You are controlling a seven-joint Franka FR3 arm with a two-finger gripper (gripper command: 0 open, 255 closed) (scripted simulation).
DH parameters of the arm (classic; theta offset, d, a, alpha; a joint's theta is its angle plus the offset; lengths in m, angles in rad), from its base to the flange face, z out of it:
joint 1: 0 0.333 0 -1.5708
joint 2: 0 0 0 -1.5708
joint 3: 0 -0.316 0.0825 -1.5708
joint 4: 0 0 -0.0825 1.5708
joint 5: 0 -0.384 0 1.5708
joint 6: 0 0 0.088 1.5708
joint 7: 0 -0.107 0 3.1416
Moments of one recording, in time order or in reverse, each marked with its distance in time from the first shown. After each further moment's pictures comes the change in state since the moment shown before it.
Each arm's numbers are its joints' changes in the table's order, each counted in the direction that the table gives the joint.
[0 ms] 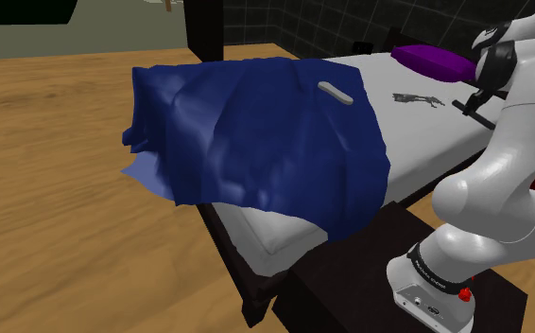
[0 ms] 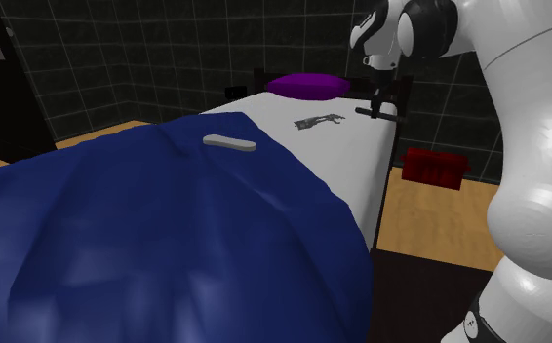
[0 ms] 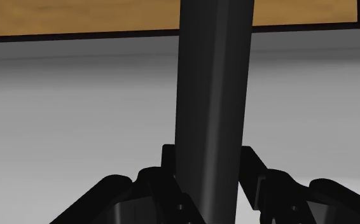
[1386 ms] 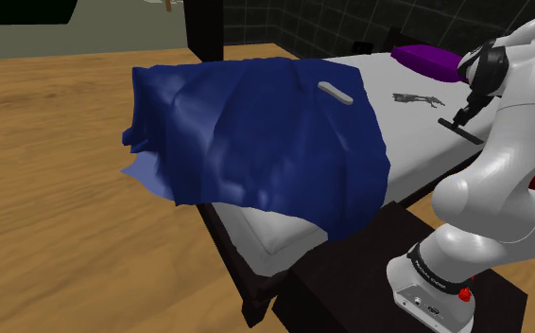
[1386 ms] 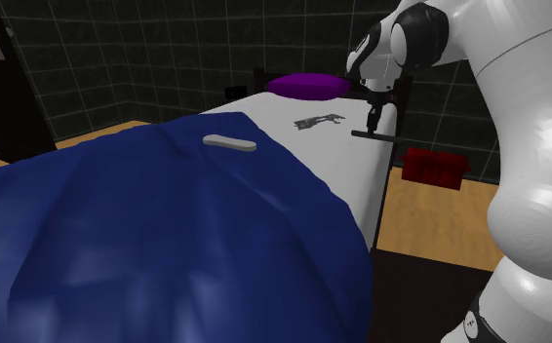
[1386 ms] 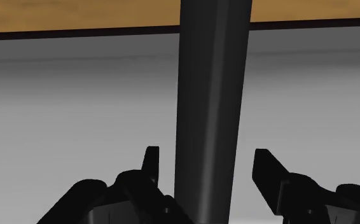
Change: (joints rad) arm 0.006 0.052 -0.019 -0.101 -0.026 -0.148 0.017
